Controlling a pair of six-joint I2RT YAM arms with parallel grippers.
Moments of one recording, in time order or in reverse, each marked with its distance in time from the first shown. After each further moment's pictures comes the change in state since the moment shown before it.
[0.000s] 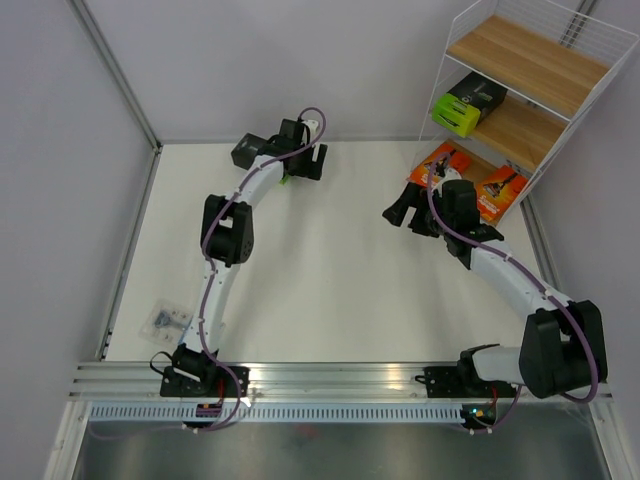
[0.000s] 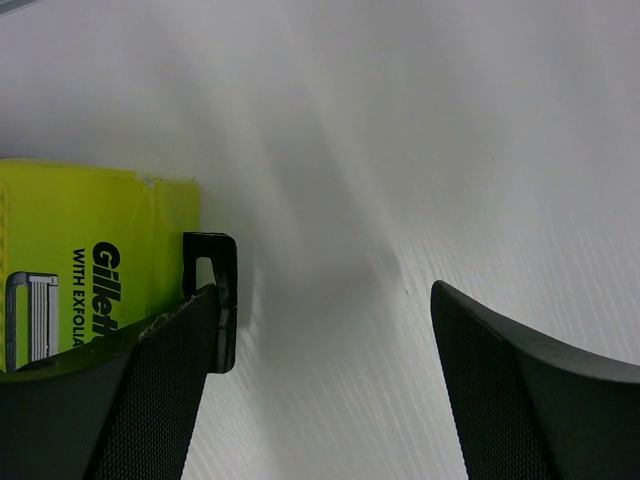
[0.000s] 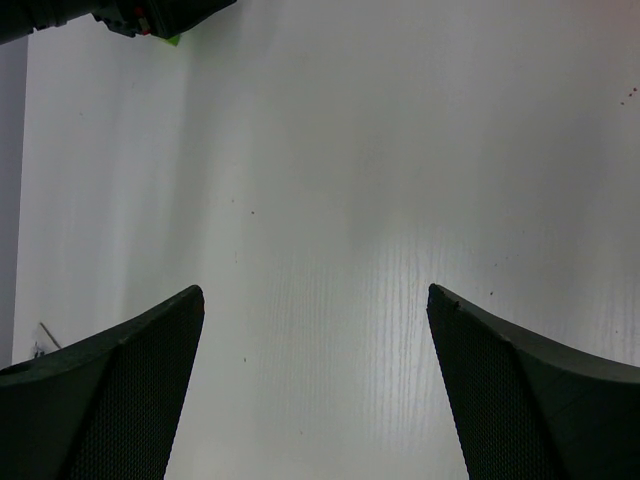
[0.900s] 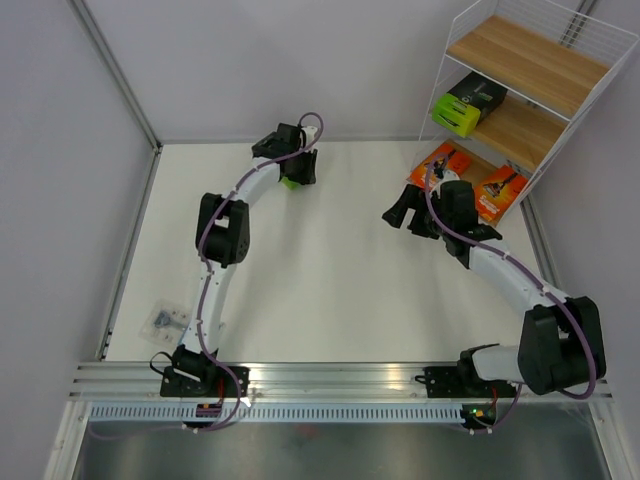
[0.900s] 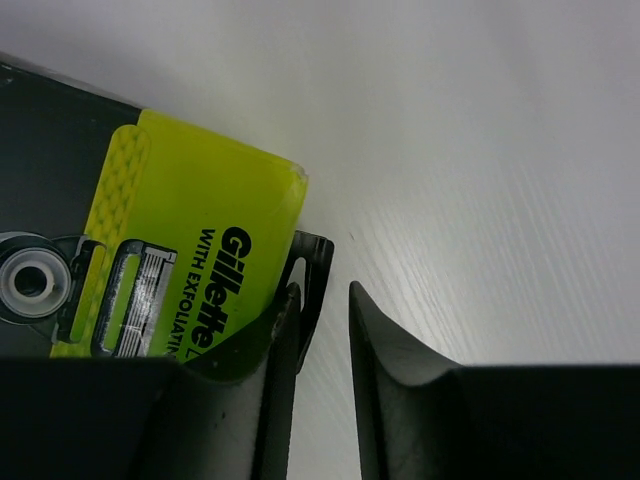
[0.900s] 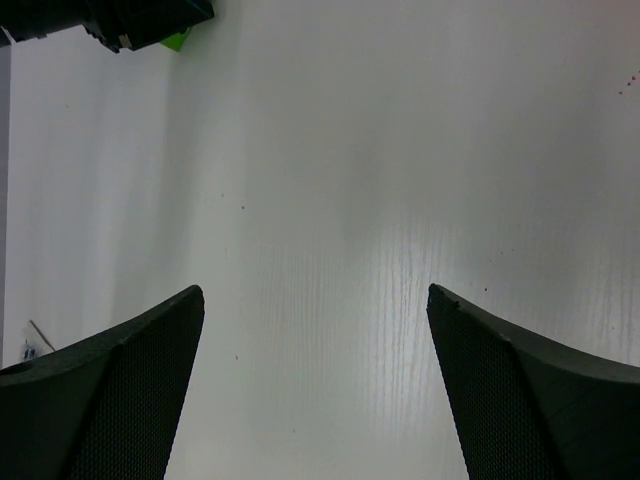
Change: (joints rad) left arm 0.009 -0.038 -0.097 0.017 0.144 -0.016; right arm 0.000 0.031 -0.003 0.000 0.001 -0.010
